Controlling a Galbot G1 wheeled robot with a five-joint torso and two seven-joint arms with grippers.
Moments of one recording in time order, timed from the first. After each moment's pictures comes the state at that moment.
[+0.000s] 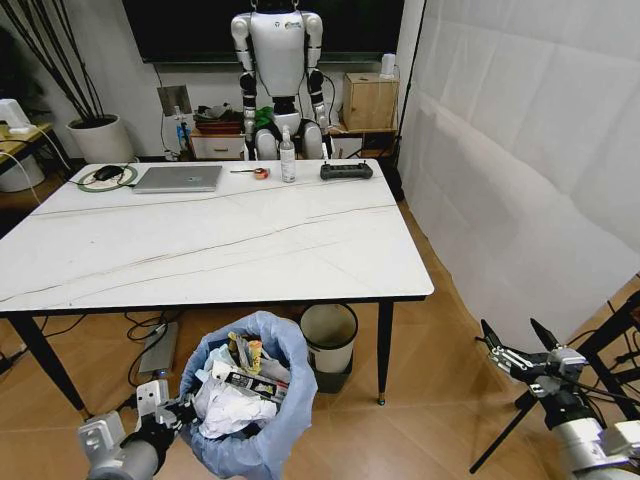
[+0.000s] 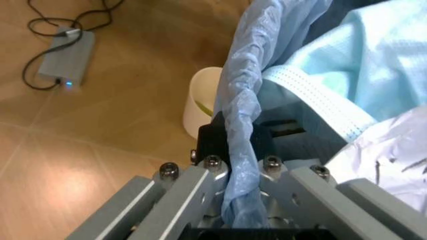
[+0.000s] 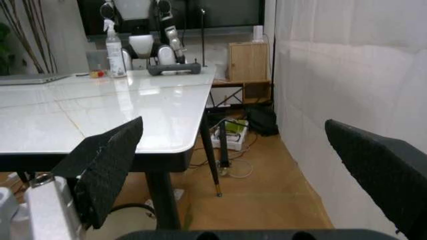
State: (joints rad) left arm 1.89 -1.13 -0.68 -2.30 -0.92 0.42 -0.35; right arm -1.79 1.16 0.85 2.03 0.58 0.20 -0.21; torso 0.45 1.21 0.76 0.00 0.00
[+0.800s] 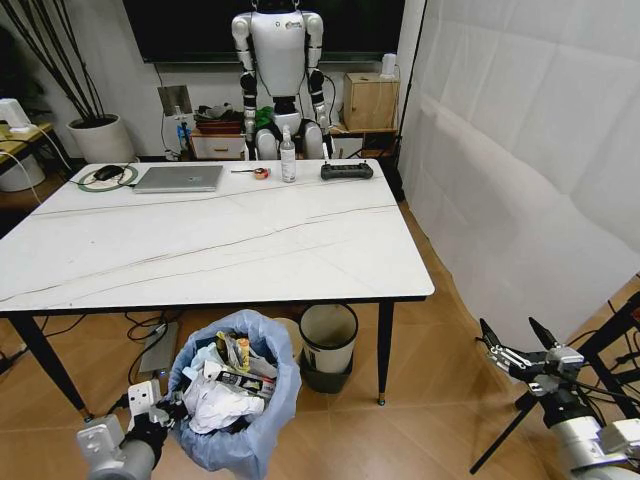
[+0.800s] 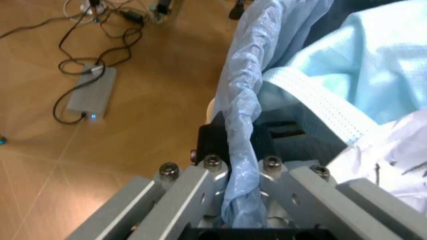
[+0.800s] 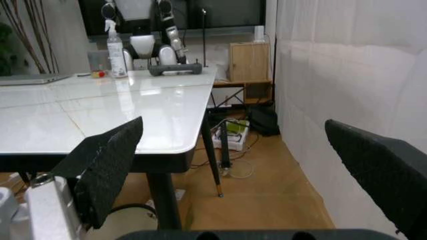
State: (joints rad) left arm 1.88 -1.14 -0.67 -2.30 -0.78 0.35 -0.34; right arm -1.78 1.15 0.84 2.02 0.58 0.20 -0.21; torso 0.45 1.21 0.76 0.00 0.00
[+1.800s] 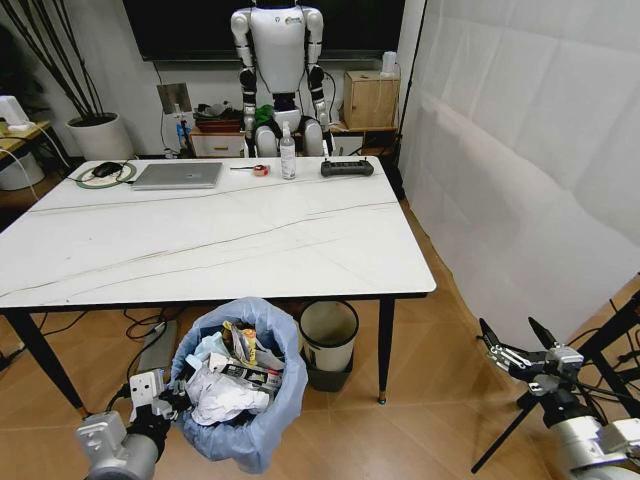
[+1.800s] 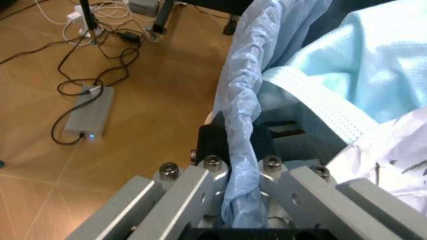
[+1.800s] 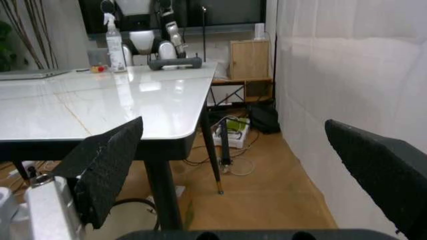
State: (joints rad) left arm 1.88 -1.17 -0.66 -2.32 -0.69 0.33 -0.31; right arm -1.78 1.15 0.84 2.02 0.58 0.20 -0.21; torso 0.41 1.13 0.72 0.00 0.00
